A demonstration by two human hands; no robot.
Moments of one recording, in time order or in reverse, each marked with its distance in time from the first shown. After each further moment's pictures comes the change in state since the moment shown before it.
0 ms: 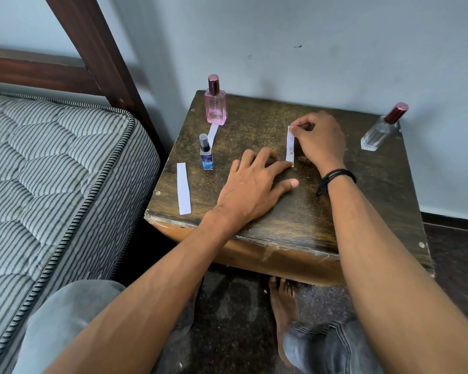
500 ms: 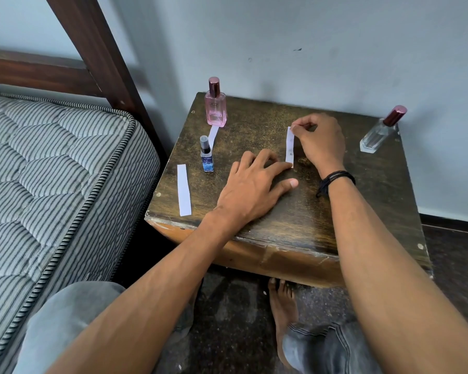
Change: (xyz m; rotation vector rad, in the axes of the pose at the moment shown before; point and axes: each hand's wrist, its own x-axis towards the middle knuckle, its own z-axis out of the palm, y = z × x) left_hand 0.001 -0.002 0.000 -0.045 0.001 -0.002; right_hand -0.001 -0.002 -0.001 0.095 0.010 0.026
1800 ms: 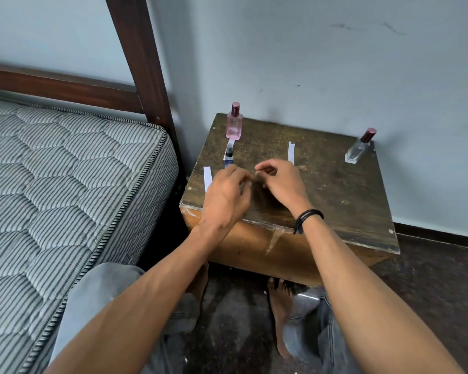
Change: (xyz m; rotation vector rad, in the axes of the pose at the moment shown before) left_hand -0.081 -0.018 -0.043 -0.210 0.476 -0.103; right_hand -0.121 -0.069 0.005 0.113 -0.279 -0.105
